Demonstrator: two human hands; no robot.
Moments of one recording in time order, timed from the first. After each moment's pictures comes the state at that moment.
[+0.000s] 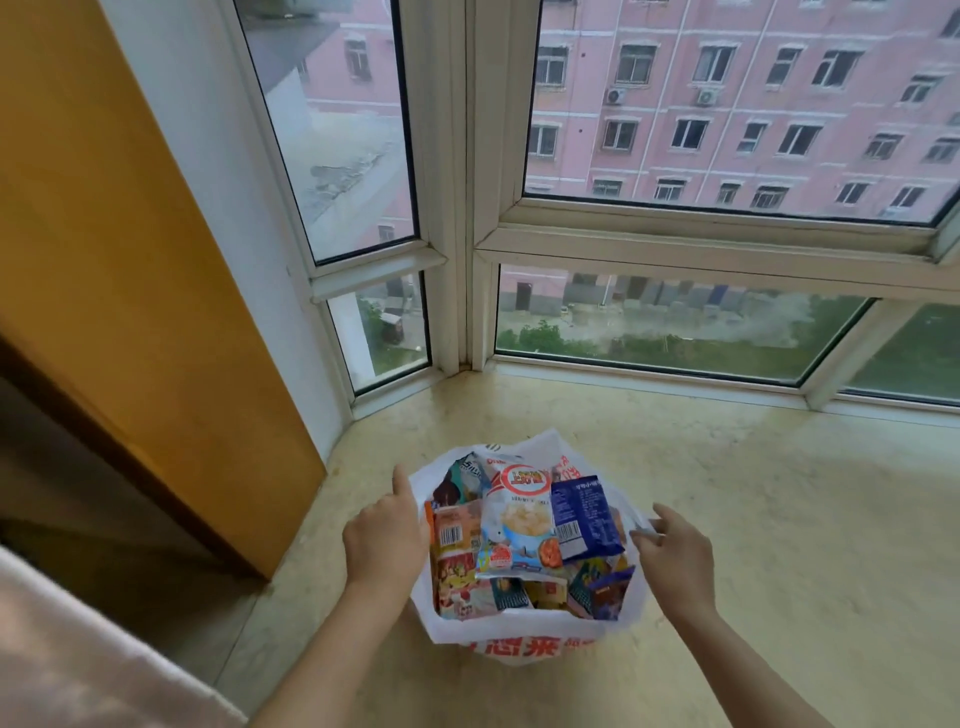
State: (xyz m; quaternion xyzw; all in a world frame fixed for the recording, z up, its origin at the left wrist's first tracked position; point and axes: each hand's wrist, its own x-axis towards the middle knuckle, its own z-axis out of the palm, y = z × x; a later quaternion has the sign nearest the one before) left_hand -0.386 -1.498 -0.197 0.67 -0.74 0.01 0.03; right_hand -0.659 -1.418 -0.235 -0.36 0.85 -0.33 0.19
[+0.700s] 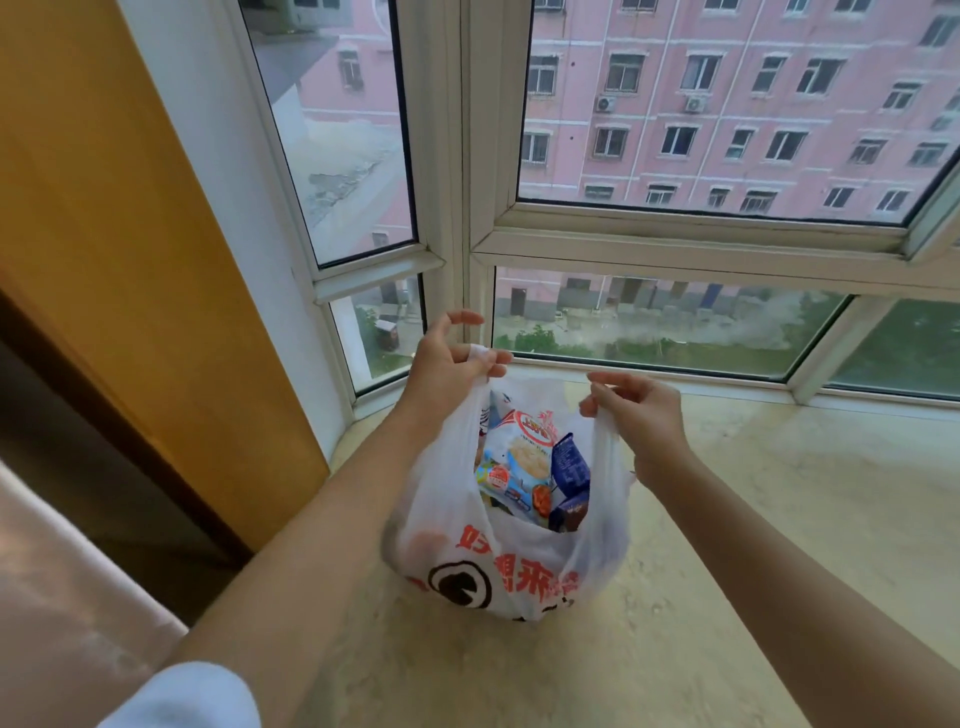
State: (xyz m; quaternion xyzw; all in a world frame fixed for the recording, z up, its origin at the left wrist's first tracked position) left_hand -0.435 -1.563 -0.082 0.42 -0.61 -0.53 0.42; right_hand -0.633 -1.484 -0.109 -0.34 0.66 -0.57 0.34
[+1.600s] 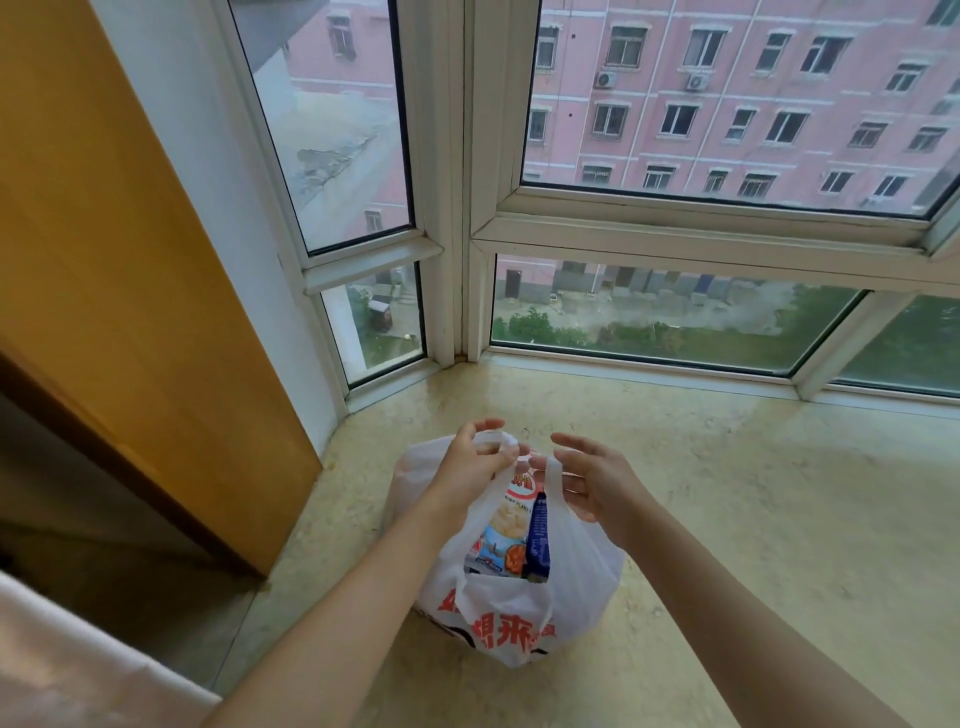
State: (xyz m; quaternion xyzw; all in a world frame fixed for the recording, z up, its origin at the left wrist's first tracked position) left_hand -0.447 -1.539 -0.167 0.47 -0.47 -0.68 0.30; right_hand -0.602 -1.486 -0.152 -0.26 0.64 -0.45 0.56
